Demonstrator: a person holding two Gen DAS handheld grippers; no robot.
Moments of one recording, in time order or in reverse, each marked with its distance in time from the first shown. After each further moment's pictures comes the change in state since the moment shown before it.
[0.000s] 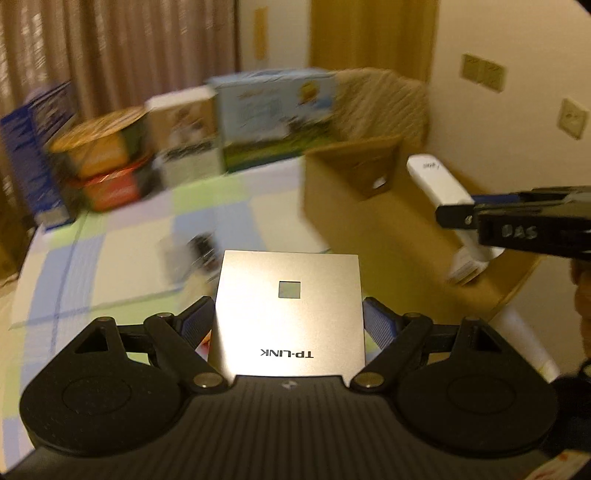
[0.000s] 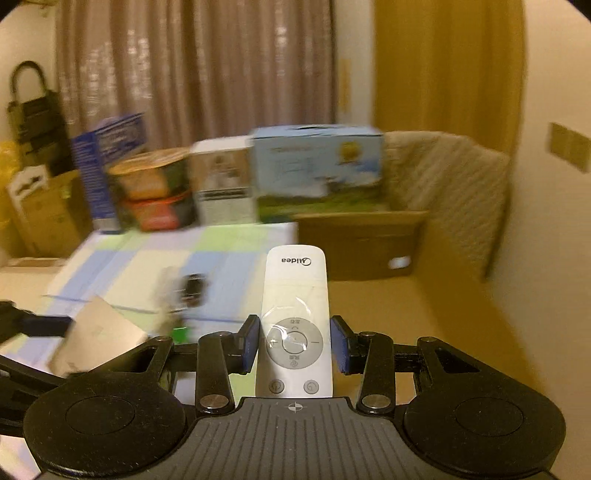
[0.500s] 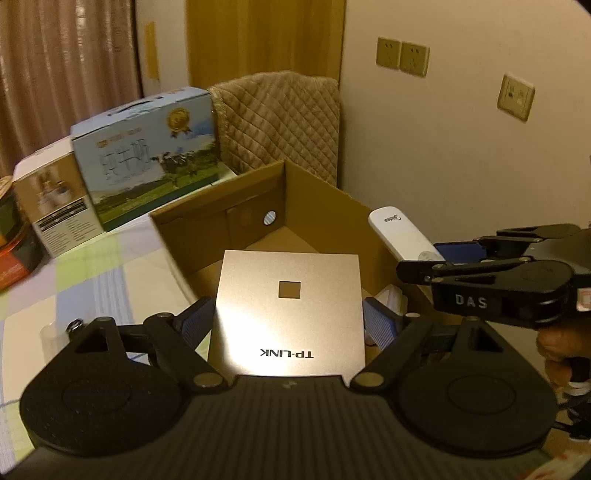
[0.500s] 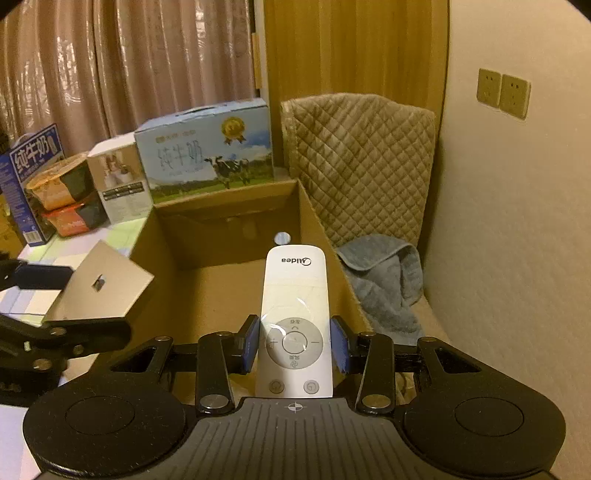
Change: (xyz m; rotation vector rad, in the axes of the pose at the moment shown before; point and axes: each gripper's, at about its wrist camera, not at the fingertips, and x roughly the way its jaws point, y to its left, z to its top) left arm 0.084 -0.117 0.070 0.153 0.007 -0.167; right arm 0.016 -0.137 -0.012 0.116 0.068 -0.097
